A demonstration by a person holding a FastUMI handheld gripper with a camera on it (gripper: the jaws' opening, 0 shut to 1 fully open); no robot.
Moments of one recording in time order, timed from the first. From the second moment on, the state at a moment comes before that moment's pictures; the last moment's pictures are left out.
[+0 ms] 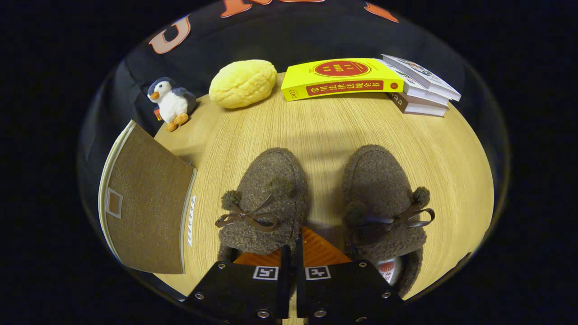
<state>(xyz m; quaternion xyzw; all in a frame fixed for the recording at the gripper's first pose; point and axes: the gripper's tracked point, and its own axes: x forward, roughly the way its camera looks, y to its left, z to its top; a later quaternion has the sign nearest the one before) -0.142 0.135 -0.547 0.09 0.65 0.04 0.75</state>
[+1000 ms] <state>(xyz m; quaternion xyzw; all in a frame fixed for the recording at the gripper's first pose) -0.087 0.267 -0.356 0.19 0.60 0.09 0.77</state>
